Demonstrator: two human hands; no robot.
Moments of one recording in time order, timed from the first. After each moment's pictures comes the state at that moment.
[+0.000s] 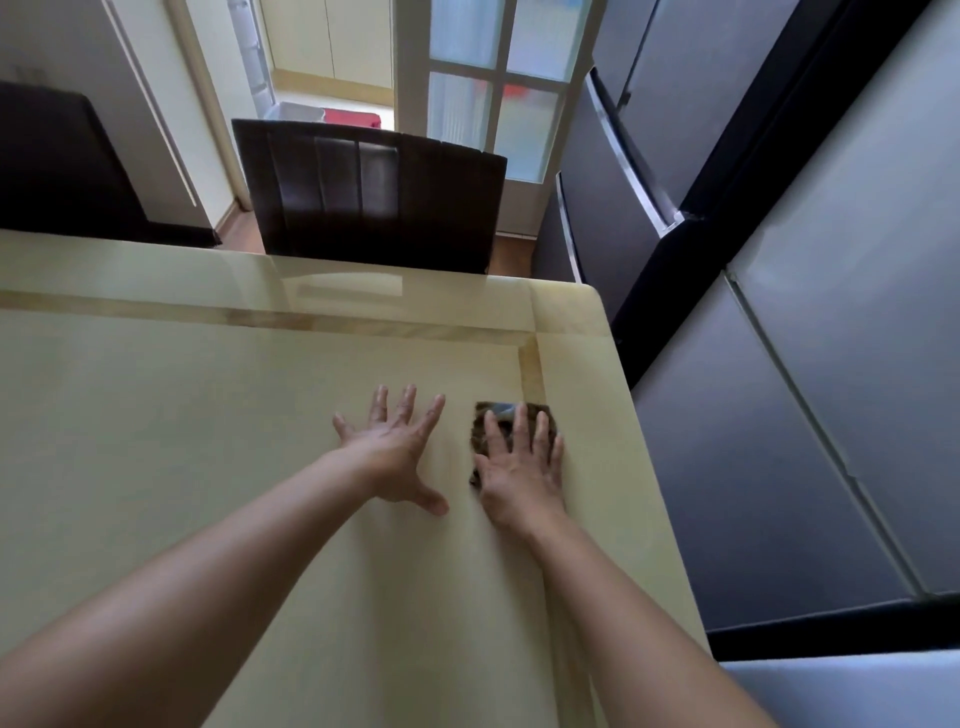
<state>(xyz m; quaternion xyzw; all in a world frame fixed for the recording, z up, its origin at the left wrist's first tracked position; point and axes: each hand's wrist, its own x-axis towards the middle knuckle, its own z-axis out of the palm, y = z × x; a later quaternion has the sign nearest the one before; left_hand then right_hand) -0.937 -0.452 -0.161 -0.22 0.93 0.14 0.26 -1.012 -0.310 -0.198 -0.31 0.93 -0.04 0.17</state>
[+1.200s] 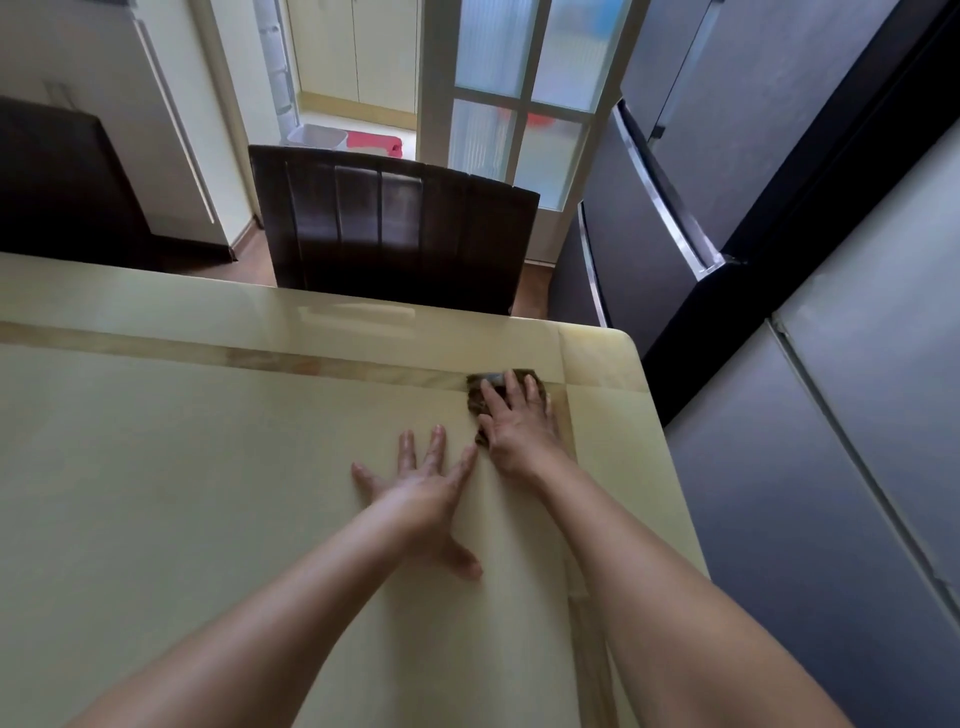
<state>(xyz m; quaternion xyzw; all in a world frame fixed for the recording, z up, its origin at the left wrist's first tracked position) -0.975 -0.464 -0.173 -0.22 0.92 0.17 0.29 -1.115 -0.403 -0.198 -0.37 0.91 -0.05 0.18</state>
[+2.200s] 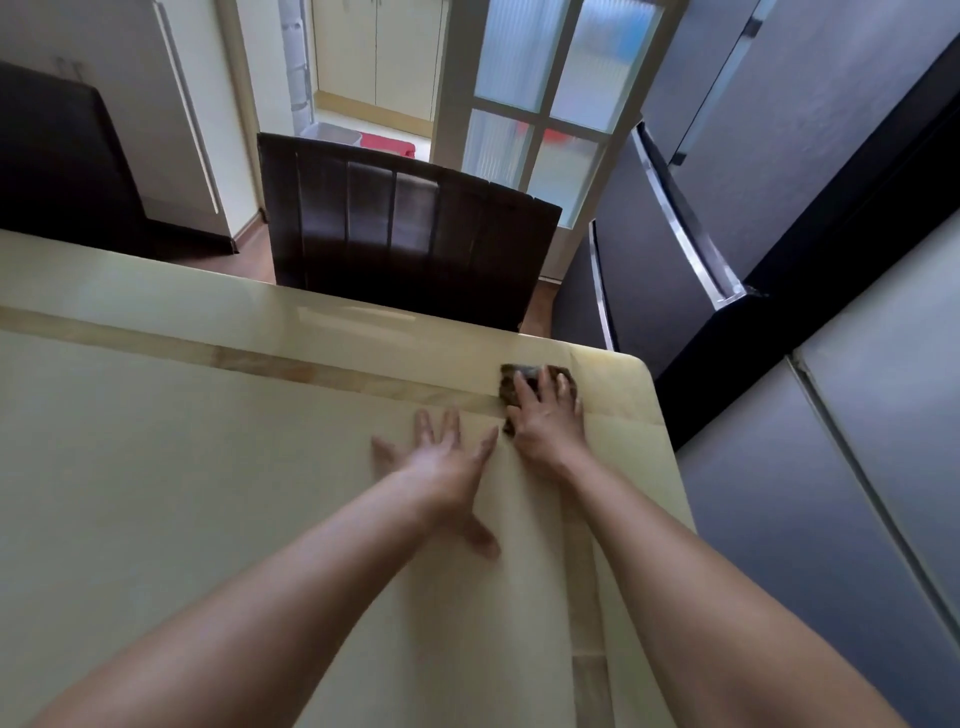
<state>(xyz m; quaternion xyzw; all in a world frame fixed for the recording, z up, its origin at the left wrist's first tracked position) -1.025 -0.479 -0.163 -0.22 0.93 0.15 0.25 -1.165 -0.417 -0.201 -0.34 0.93 -0.04 0.15</state>
